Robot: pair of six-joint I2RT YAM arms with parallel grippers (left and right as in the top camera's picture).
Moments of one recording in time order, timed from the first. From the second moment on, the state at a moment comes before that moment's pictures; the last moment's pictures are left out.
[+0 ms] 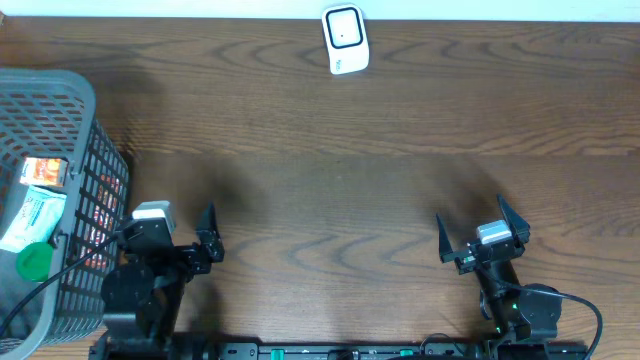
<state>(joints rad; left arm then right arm) -0.02 0.27 0.50 -0.57 0.03 -0.17 0.02 0.01 0.01 -0.05 -0.24 -0.24</state>
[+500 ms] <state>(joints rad) -0.02 0.36 0.71 -0.76 0.05 -0.17 0.02 0.01 0.01 -0.05 -0.24 -0.24</state>
